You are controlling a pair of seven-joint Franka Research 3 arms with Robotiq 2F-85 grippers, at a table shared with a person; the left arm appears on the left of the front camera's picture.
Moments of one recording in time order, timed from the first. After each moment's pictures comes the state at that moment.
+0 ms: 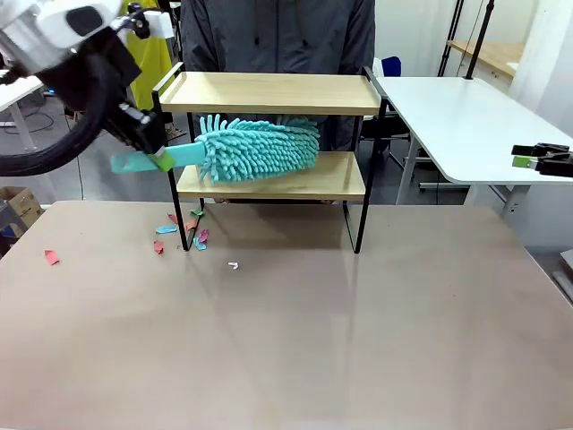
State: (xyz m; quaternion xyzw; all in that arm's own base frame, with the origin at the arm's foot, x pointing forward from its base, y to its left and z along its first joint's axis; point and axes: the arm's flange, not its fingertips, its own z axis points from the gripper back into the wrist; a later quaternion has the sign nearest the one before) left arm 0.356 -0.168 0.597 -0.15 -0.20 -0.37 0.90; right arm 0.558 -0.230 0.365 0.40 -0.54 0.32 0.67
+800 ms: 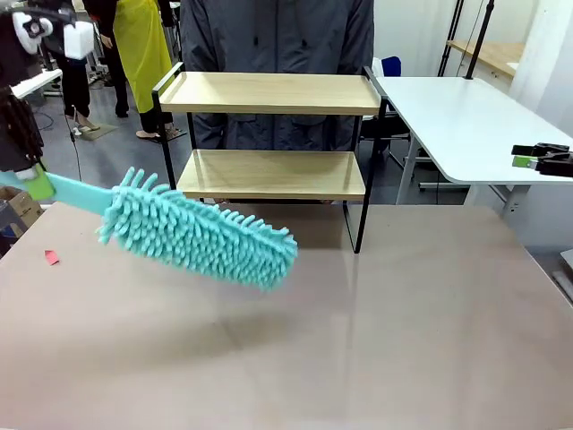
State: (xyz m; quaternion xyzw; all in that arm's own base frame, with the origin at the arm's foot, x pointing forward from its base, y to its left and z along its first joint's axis) left arm 0.312 -0.108 0.625 -0.09 -0.03 -0.60 0.80; right arm 0.558 -0.230 0.365 0.40 -0.54 0.32 0.67
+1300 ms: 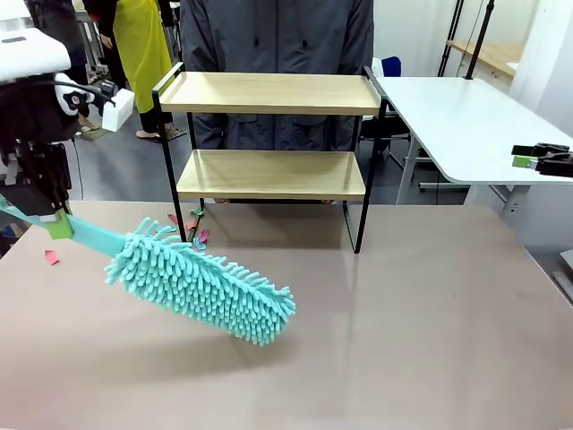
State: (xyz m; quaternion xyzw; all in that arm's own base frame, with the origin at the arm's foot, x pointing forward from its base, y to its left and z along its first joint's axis) left arm 0.312 -0.131 0.582 -0.06 0.01 -0.64 0.77; right arm 0.558 -0.230 0.365 0.40 -0.54 0.32 0.67
